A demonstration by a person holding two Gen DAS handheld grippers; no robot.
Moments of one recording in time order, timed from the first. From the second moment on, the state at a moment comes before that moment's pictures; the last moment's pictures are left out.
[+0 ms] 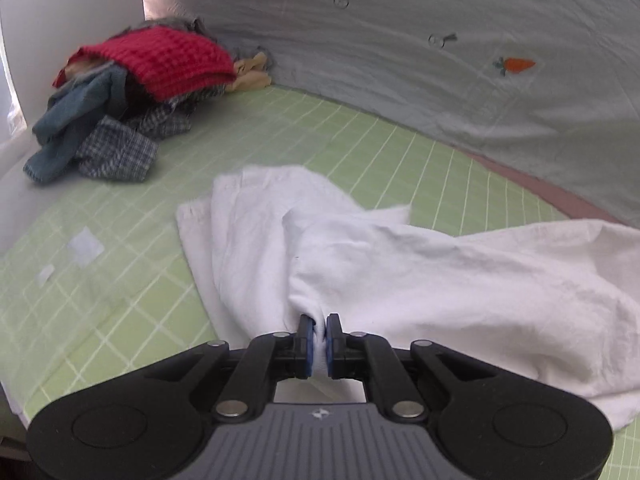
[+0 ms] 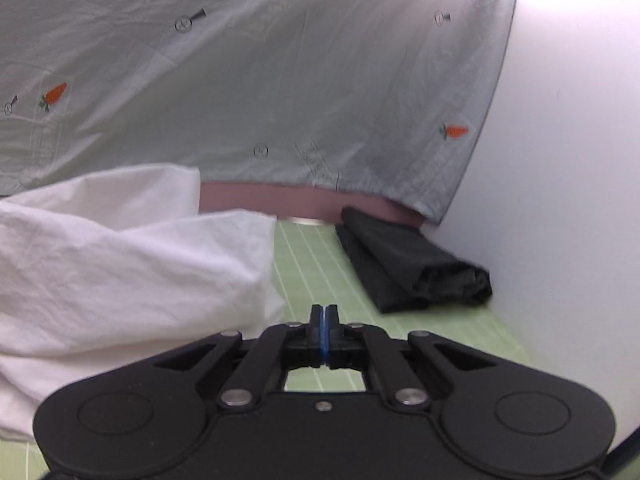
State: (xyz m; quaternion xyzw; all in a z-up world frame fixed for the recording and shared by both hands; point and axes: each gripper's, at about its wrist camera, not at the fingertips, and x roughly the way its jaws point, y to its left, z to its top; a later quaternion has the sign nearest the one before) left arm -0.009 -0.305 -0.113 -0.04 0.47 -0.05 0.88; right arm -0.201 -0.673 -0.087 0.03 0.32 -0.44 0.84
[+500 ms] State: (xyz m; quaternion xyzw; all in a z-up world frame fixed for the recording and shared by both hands) left arm -0.016 -0.291 -0.089 -0.09 0.47 -0.03 0.88; right arm -0.160 -0.743 -0.070 0.12 0.27 -0.41 0.86
